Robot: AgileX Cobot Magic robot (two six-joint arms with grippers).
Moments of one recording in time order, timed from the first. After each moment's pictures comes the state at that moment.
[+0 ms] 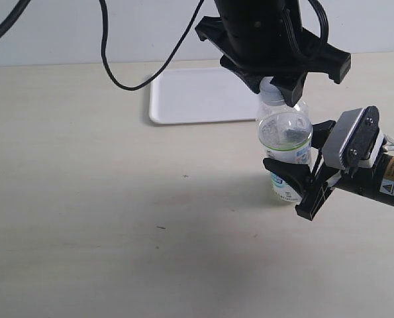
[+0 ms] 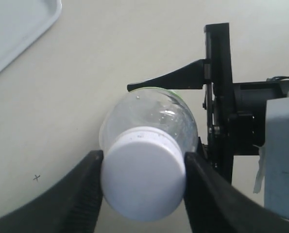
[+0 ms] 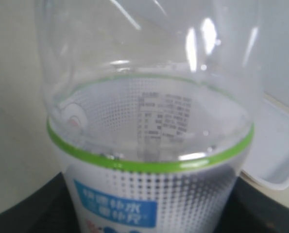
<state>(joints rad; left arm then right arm) -0.92 2.10 -2.09 -0.07 1.20 -0.13 -0.14 1.93 -0.41 -0.89 -1.18 -0.13</state>
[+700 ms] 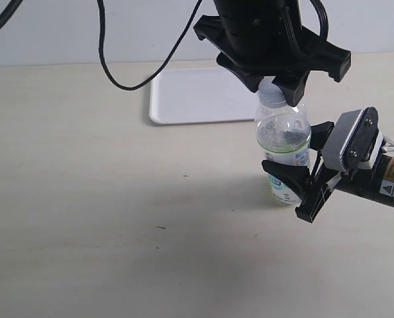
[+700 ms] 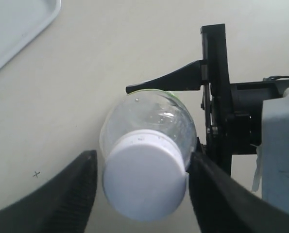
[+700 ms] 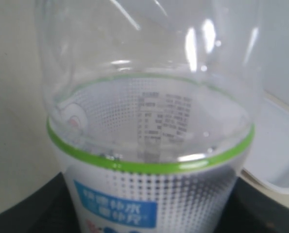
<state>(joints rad) -0.92 2.09 -2.09 -0.07 1.21 -0.14 -0.14 1.93 -0.41 -0.91 -1.19 -0.12</state>
